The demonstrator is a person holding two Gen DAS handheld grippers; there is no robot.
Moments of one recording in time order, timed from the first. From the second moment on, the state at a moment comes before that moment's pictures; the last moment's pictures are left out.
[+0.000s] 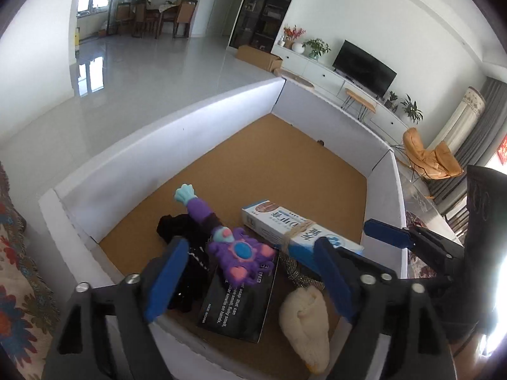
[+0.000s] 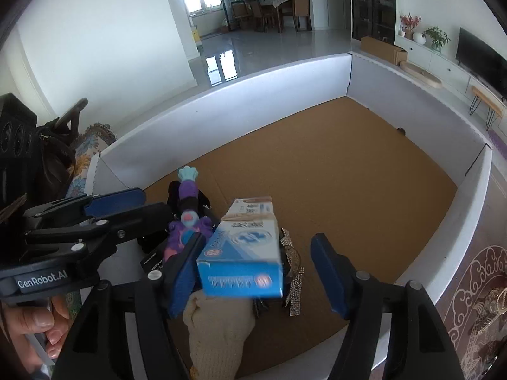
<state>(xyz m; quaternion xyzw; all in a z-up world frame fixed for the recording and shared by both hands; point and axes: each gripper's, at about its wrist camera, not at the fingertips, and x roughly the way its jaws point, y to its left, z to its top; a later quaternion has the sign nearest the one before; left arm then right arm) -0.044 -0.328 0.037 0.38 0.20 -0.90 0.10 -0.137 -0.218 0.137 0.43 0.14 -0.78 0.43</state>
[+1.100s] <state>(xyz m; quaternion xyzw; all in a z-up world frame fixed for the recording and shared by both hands) -0.075 0.011 -0.052 0.43 0.02 -0.89 -0.12 -0.046 0.215 0.057 0.45 0.07 -0.88 0.12</state>
